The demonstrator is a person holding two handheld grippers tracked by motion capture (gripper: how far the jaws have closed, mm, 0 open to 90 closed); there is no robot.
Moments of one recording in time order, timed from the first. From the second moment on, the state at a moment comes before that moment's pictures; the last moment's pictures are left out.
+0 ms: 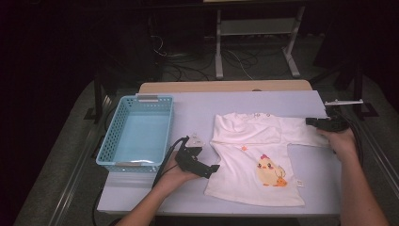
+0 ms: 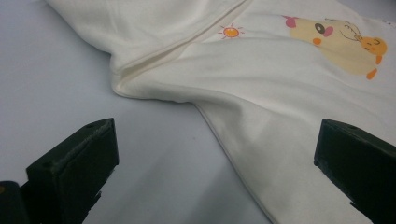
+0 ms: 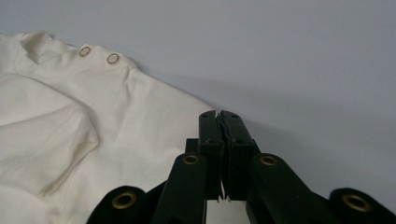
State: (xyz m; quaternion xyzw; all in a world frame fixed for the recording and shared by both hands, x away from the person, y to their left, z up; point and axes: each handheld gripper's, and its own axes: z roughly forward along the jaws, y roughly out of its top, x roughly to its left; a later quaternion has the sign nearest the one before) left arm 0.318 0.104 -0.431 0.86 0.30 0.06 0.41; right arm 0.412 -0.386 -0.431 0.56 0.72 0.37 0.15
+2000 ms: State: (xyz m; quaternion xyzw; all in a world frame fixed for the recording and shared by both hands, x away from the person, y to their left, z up) left arm 0.320 0.102 -0.431 0.86 0.29 0.06 0.41; right arm 0.432 -0.290 -0.412 0.47 0.77 0.43 0.10
